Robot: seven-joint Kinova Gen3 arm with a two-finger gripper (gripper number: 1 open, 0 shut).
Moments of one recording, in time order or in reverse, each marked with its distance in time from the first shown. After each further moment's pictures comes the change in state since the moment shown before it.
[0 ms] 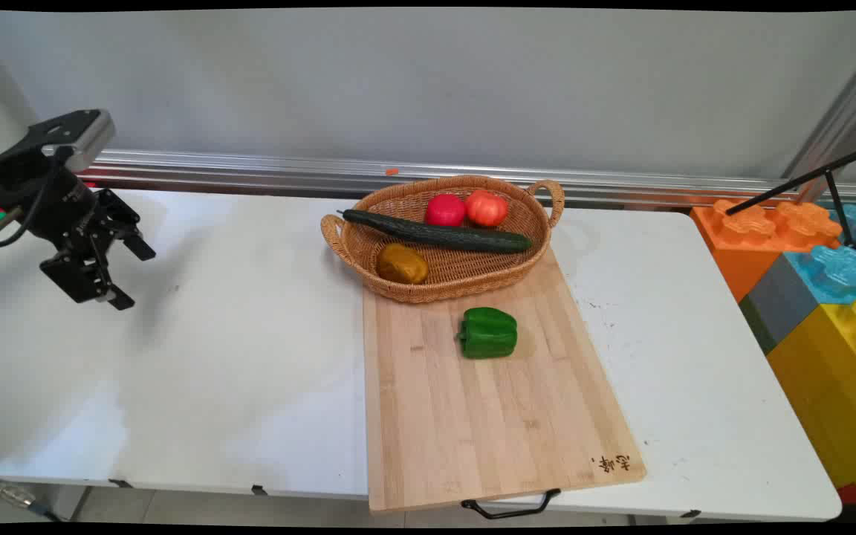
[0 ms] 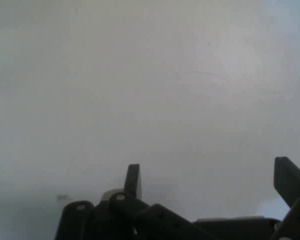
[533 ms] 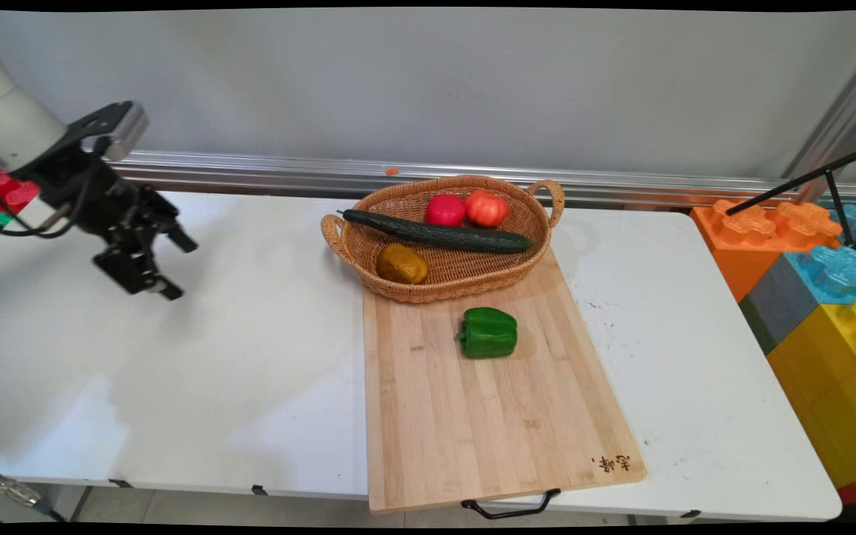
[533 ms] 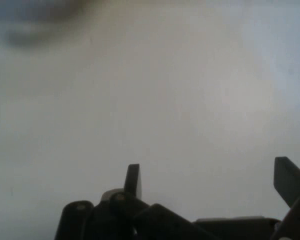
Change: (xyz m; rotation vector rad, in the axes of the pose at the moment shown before) arm 0.032 -0.007 0.017 0.017 0.121 -0.011
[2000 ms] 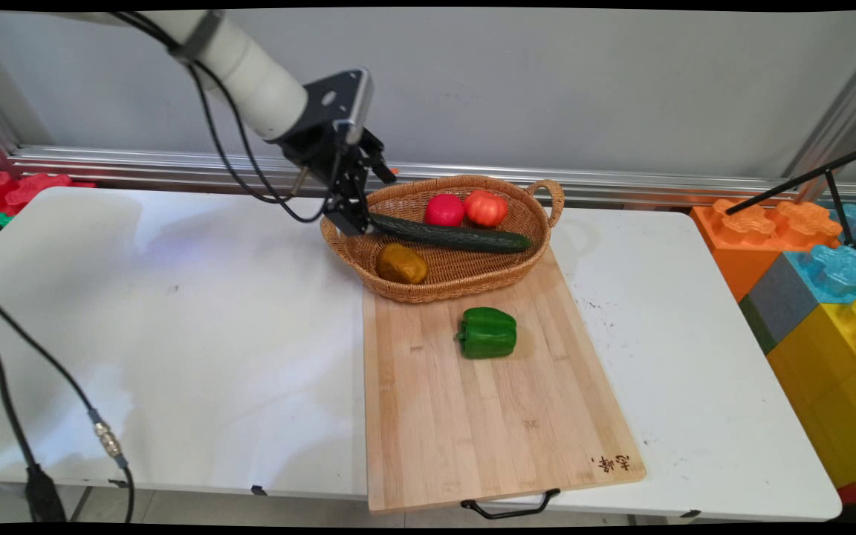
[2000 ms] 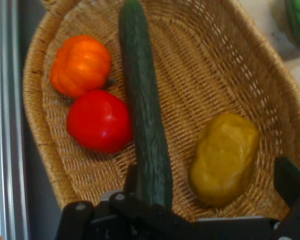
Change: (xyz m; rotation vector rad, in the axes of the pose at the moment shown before) arm 0.214 -0.040 0.097 0.214 0.104 0.451
